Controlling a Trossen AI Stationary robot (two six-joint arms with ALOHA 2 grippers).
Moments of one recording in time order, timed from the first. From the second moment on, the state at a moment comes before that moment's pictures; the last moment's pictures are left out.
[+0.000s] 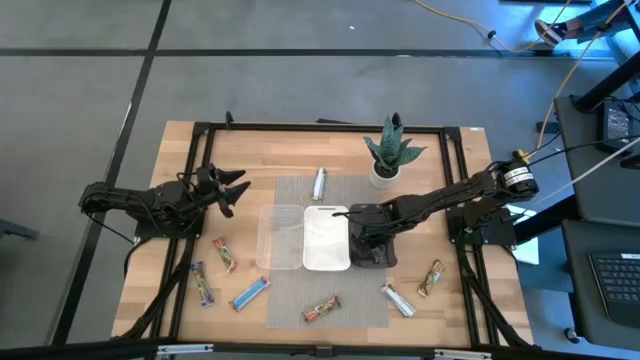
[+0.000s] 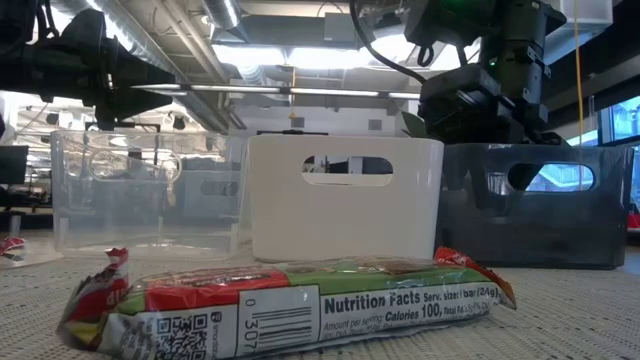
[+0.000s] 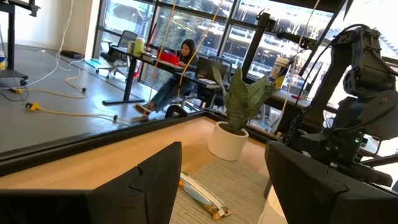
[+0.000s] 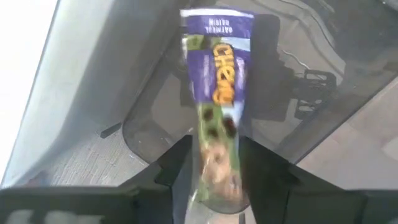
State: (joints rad) left arm -0.10 0.00 0.01 0.08 -0.61 -0.29; right arm 0.19 1.64 0.99 -0.67 -0.07 1.17
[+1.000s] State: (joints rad) left arm -0.10 0.73 0.72 -0.74 -0.28 -0.37; right arm 0.20 1.03 0.99 -0.92 0.29 0.87
